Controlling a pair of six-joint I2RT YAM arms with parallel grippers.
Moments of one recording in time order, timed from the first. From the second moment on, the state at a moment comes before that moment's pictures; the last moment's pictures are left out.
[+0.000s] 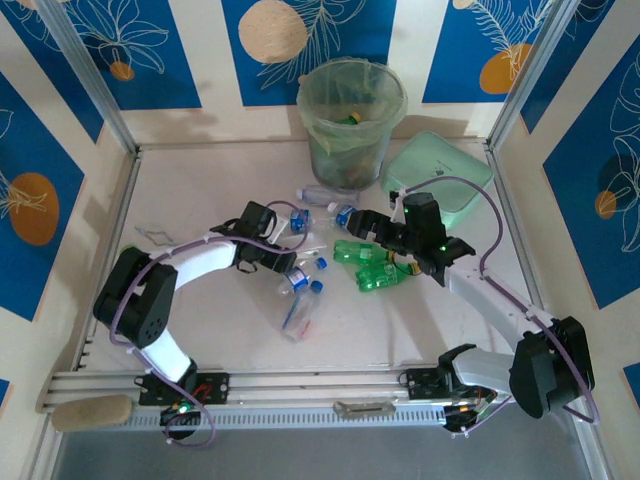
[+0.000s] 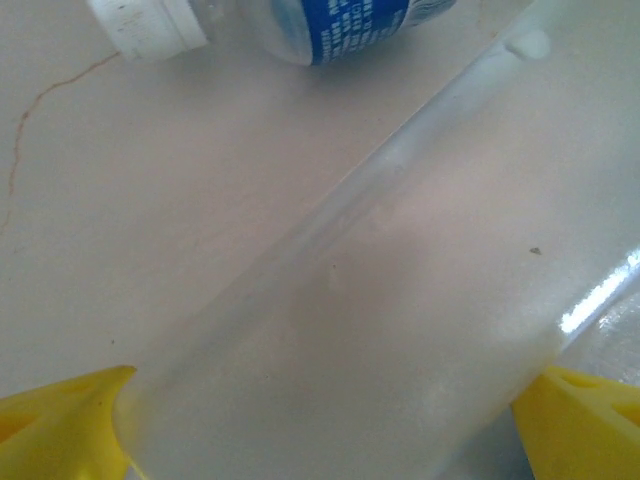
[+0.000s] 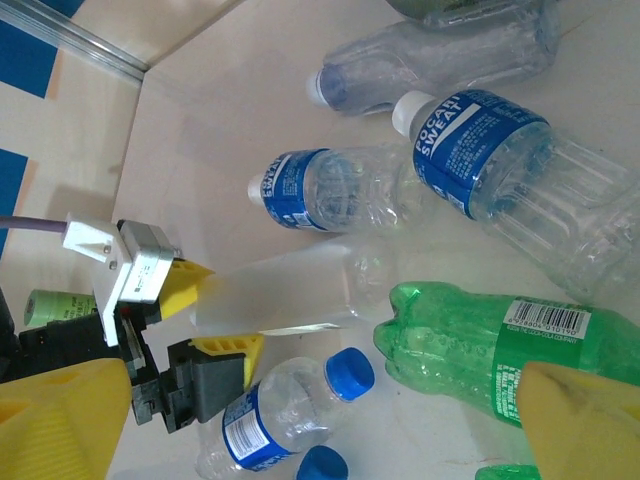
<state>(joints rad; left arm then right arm) -0.51 1.66 0.96 -0.34 0.05 0.01 0.40 1.19 0.80 -0.20 -0.29 0.69</state>
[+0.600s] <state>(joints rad) -0.51 1.68 0.99 -0.43 0.20 -0.04 0.41 1.24 0.82 -0.17 -0.30 0.70</state>
